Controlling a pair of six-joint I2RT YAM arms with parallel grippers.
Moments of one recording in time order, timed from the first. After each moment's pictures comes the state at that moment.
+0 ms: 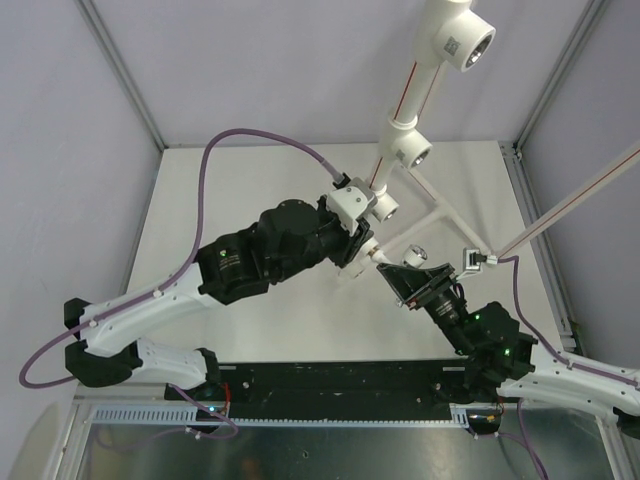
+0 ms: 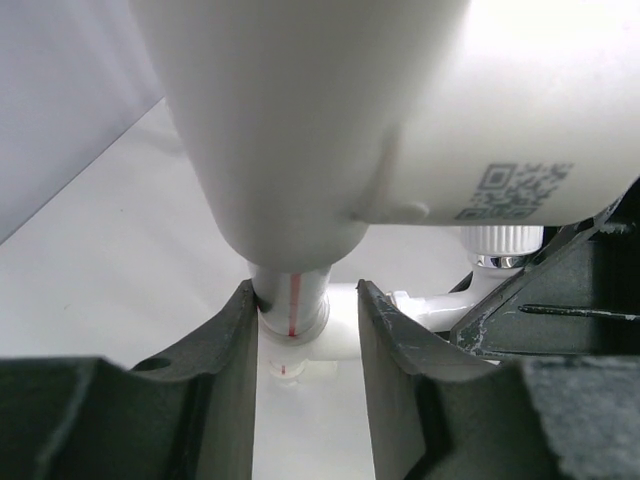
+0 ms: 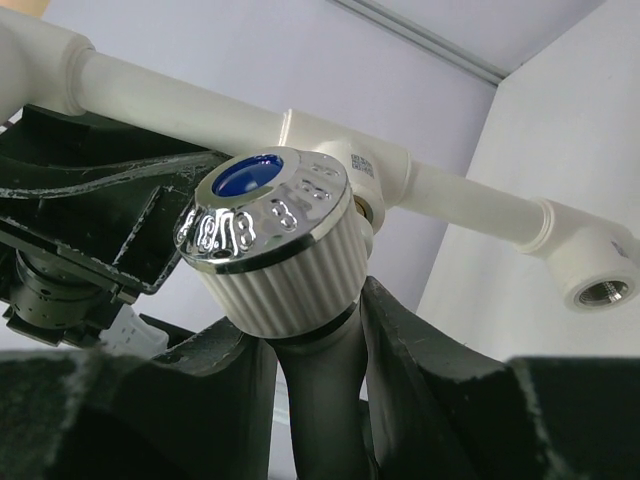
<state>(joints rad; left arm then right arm) -1.23 1.28 1.51 -0.49 -0.29 0.00 1.22 0.47 0.39 0.35 0.59 1.07</state>
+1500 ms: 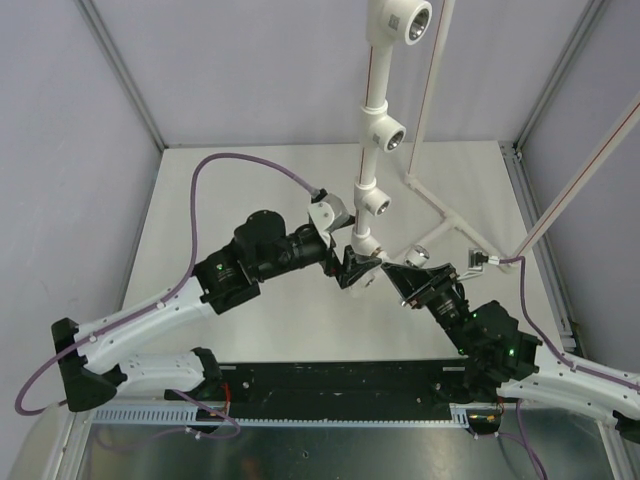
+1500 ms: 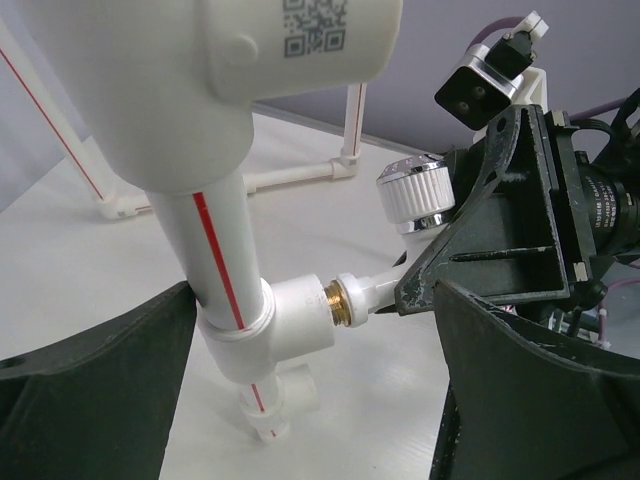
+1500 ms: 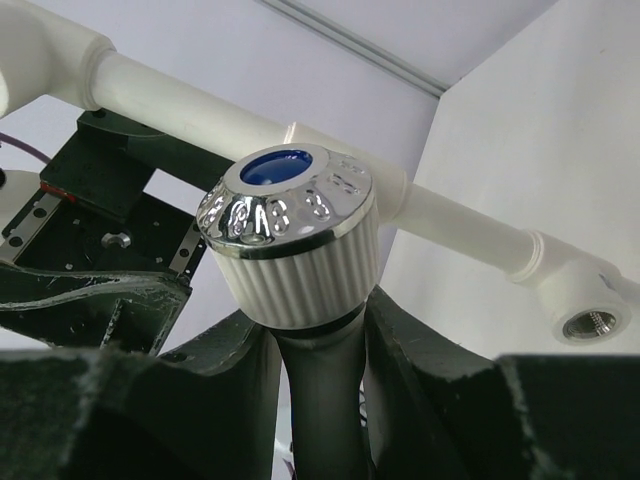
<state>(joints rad) -1.05 1.11 1.11 -0.06 0.13 -0.03 1.20 0.42 0.39 0.22 0.62 1.04</state>
